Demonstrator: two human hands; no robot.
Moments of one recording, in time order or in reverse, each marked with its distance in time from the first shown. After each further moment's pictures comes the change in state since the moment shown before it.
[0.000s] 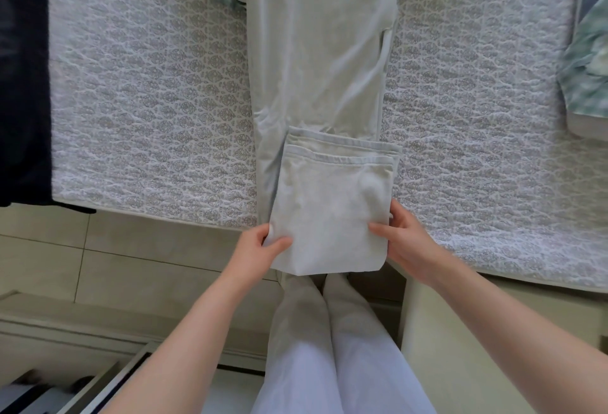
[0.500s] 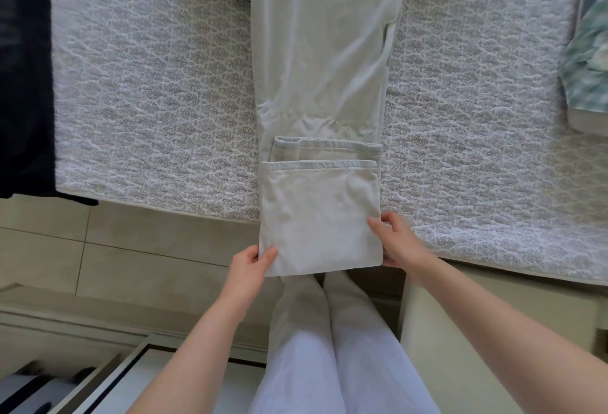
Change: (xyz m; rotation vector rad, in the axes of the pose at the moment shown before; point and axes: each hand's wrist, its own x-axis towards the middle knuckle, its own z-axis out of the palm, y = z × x) left_hand -0.021 -0.044 0.001 -0.090 0.146 -0.199; right_hand -0.004 0.019 0.007 -0.382 0.212 0.205
